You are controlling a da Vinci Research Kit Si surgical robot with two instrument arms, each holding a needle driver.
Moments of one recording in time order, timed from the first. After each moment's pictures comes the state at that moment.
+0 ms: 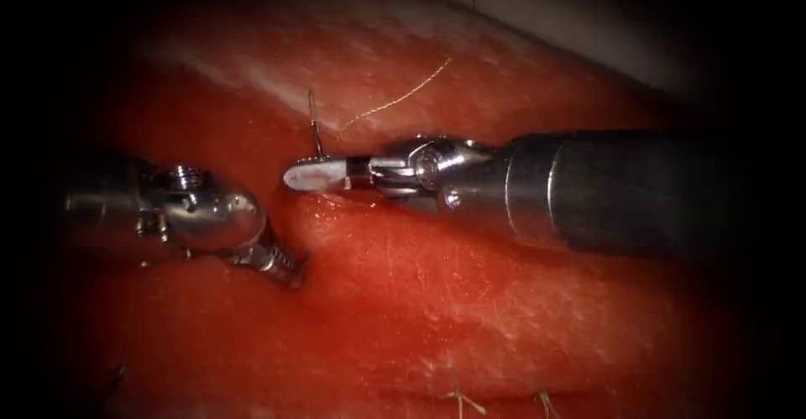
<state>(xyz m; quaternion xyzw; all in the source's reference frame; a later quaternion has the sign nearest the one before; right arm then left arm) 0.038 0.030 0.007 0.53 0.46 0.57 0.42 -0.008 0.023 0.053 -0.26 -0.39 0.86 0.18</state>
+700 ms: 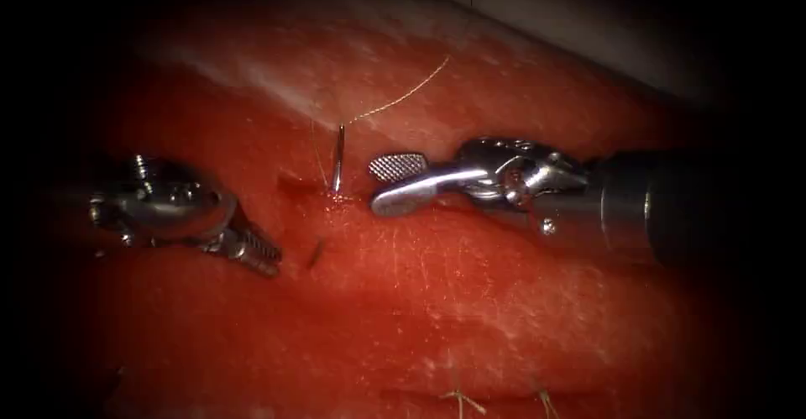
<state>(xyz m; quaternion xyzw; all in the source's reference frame) 0.029 0.032 0.007 0.33 0.52 0.42 0.66 -0.006 0.025 0.052 -0.37 -0.36 0.84 0.14</state>
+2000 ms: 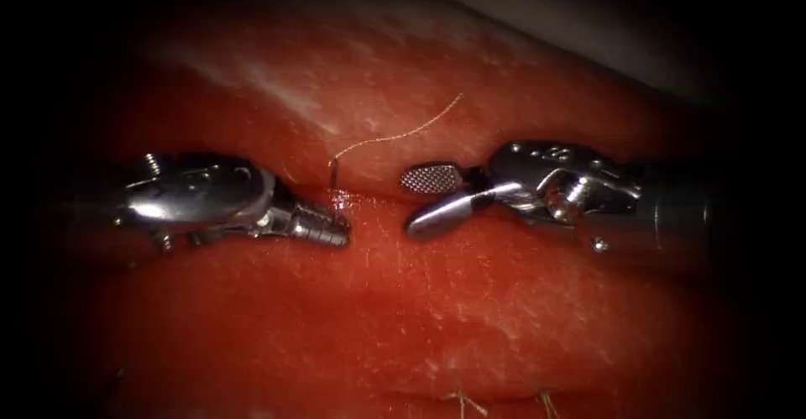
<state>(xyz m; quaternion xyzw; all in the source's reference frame) 0.029 0.031 0.004 0.33 0.52 0.35 0.71 -0.009 0.026 0.051 -0.49 -0.41 0.71 0.30</state>
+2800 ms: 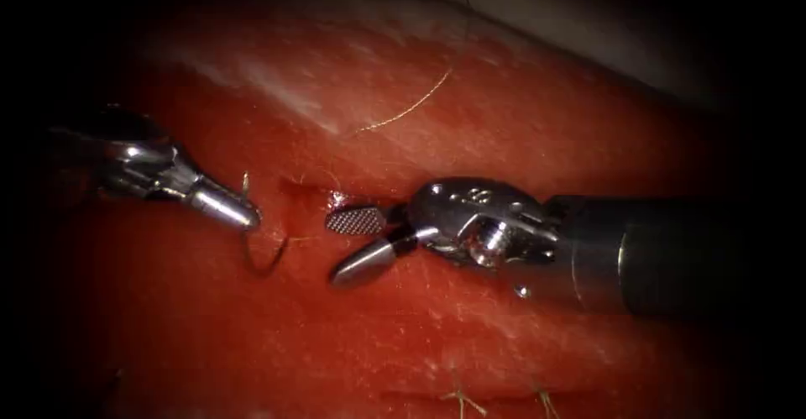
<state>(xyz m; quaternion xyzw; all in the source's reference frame) 0.035 0.027 0.004 0.36 0.53 0.29 0.71 -0.003 0.030 0.042 -0.50 -0.61 0.49 0.38</state>
